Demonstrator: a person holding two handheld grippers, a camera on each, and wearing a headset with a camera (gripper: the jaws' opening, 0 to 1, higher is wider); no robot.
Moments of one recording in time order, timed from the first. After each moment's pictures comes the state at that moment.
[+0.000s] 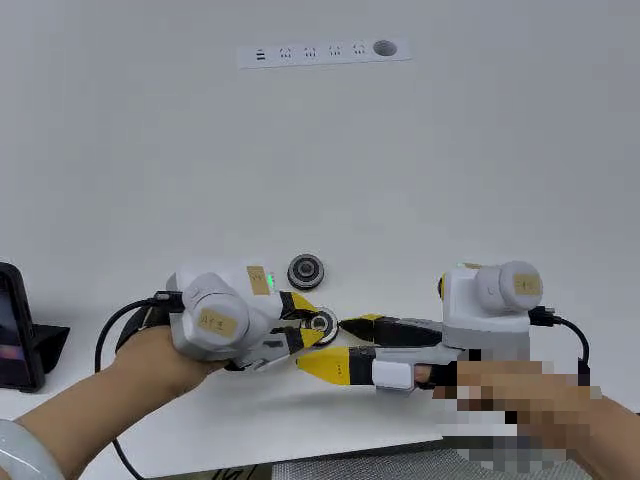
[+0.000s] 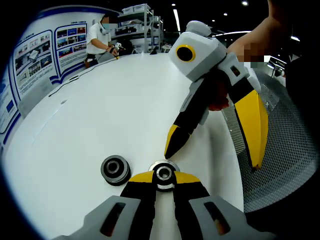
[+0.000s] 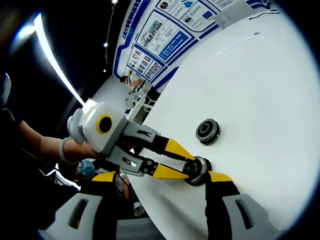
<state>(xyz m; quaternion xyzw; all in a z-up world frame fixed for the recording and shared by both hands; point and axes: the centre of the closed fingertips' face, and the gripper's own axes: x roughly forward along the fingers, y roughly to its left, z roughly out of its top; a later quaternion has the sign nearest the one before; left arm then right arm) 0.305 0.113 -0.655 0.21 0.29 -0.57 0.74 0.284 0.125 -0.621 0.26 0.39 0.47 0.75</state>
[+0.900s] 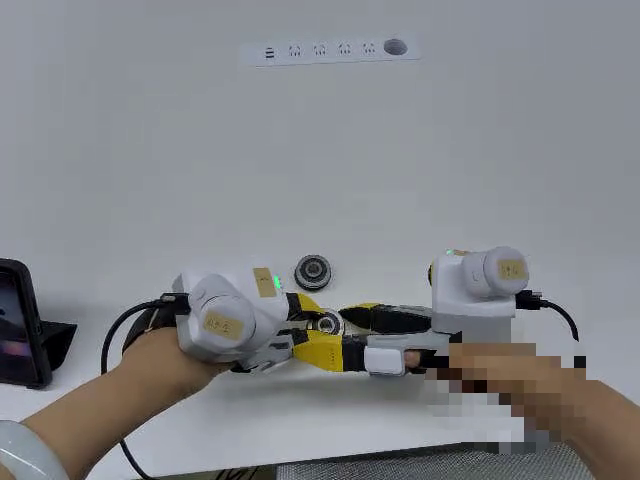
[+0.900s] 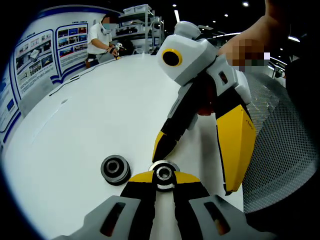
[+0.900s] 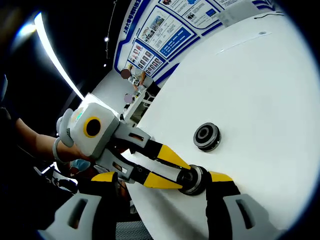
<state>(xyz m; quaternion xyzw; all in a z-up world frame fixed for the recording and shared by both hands) 0.305 0.114 -0.655 0.20 0.29 -0.57 0.74 0.296 0.136 -0.632 0.24 0.40 0.48 0.74</state>
